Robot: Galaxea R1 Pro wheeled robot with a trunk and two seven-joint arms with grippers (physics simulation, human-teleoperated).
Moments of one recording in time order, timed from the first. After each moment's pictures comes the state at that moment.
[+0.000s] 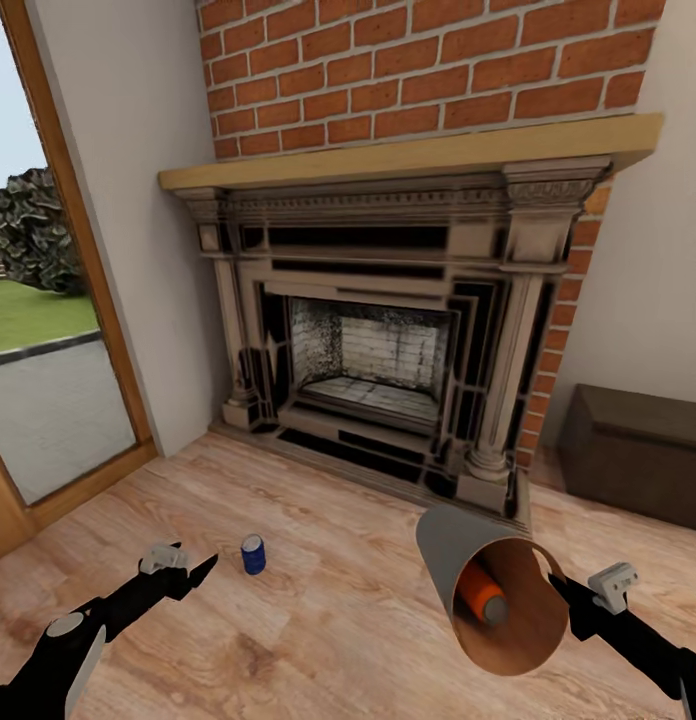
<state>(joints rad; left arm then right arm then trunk) -0.41 0.20 0.30 -0.76 -0.07 -0.08 -0.70 -0.27 -0.14 -0.73 -1.03 0.37 -0.18 0.96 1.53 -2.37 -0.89</state>
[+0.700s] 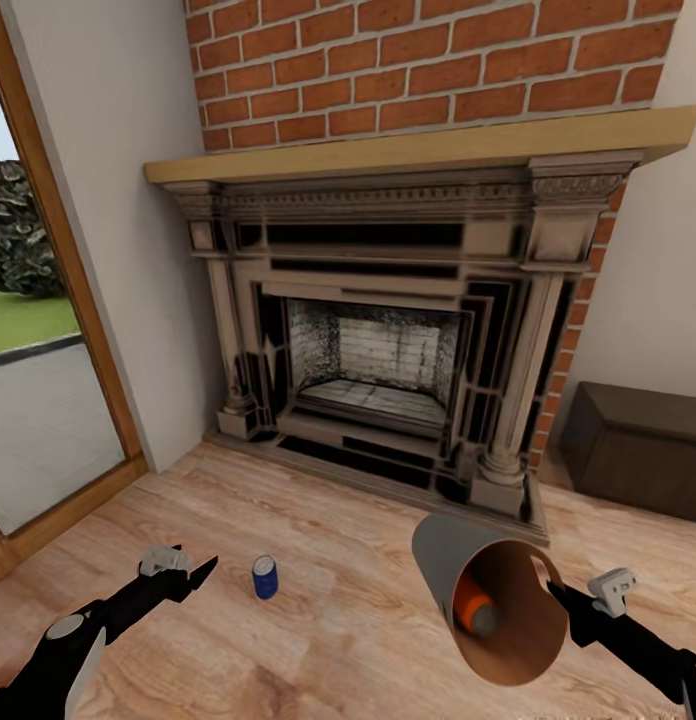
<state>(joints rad) -0.41 0.20 0.30 -0.74 -0.07 -0.08 -0.70 -0.27 -0.14 -0.73 -1.02 0.37 -0.08 0.99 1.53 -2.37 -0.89</state>
